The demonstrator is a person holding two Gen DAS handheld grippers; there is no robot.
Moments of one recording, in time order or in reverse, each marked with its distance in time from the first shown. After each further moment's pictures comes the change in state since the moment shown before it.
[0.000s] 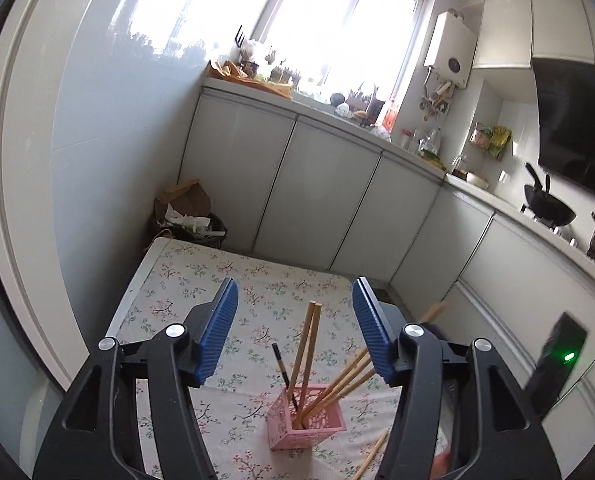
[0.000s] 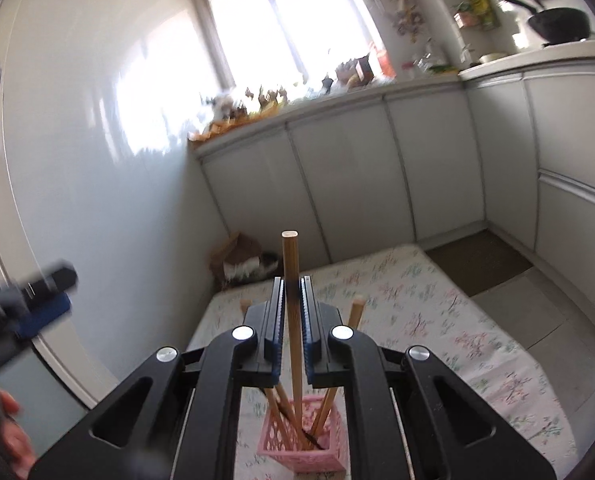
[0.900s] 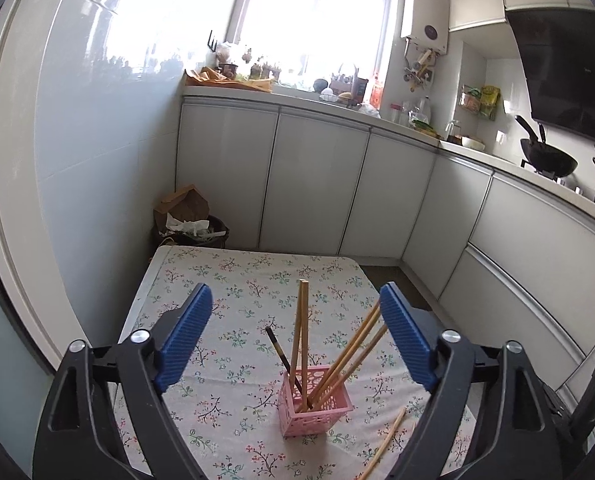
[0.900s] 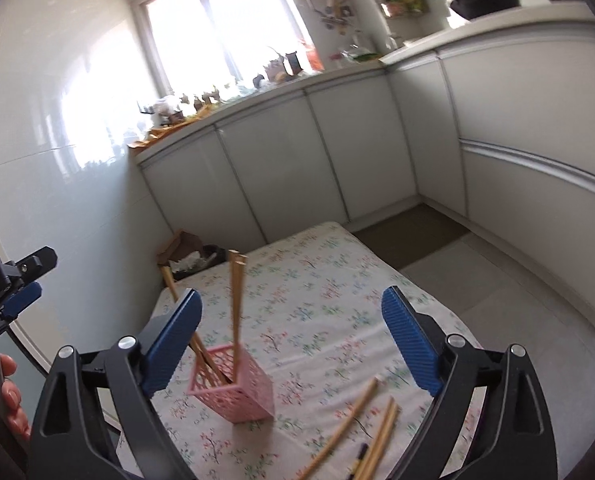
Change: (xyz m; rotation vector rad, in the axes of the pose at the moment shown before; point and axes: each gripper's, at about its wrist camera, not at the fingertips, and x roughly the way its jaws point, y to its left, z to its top) left arm 0.001 -0.035 -0.018 0.152 0.026 0.035; right arm -0.091 -0.077 -0.028 0.155 -0.006 -0.206
